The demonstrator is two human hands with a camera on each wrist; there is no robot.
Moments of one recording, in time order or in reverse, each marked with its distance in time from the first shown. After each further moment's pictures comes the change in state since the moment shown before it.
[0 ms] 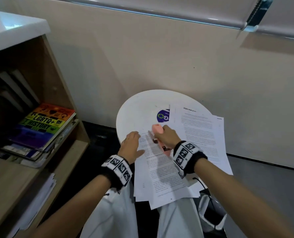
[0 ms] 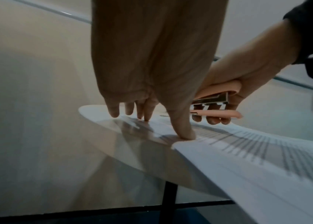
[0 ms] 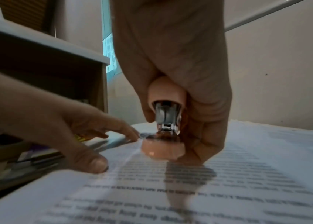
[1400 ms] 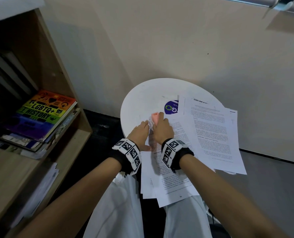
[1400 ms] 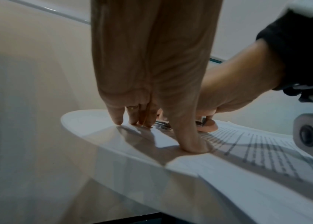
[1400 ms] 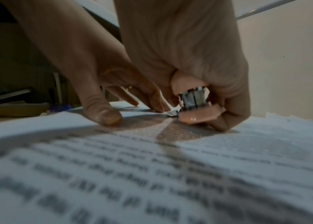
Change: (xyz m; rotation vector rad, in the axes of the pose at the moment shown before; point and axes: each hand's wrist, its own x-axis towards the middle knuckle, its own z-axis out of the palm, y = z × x) left_hand 0.038 -0.011 0.000 0.075 -0.188 0.090; right_hand 0.029 -0.019 0.061 -0.255 0.198 -0.052
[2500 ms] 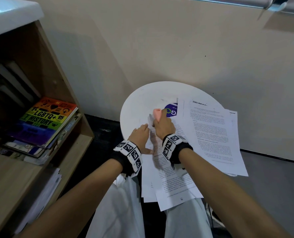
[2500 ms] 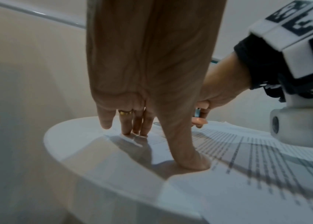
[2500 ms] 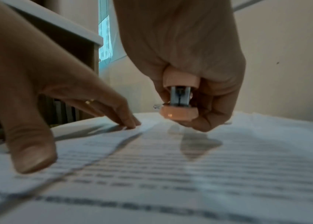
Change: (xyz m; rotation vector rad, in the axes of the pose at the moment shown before) left_hand 0.006 0.004 -0.004 0.222 -0.053 -0.002; right_hand 0.021 -0.002 -0.016 0.121 0.046 0.014
